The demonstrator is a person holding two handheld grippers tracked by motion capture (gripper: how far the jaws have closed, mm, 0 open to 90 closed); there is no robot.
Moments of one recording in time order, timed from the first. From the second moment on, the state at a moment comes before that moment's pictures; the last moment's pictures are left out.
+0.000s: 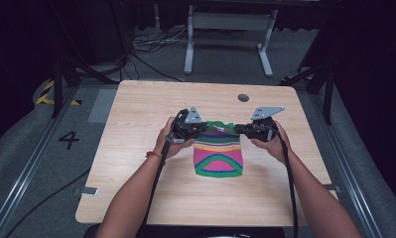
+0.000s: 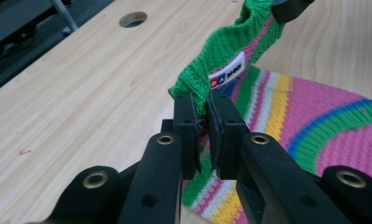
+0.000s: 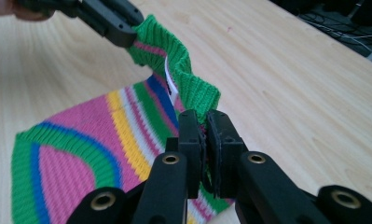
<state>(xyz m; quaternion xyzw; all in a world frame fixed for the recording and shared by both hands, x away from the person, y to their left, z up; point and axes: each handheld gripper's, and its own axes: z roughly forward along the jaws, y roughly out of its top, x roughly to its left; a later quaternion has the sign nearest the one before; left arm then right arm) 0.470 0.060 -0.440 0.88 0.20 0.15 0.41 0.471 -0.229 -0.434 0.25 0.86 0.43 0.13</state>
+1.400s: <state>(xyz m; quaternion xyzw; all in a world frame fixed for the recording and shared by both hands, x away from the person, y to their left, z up) 0.385 0.059 -0.470 0.93 0.10 0.13 0.32 0.383 -0.235 -0.466 0.17 0.91 0.38 0.07</state>
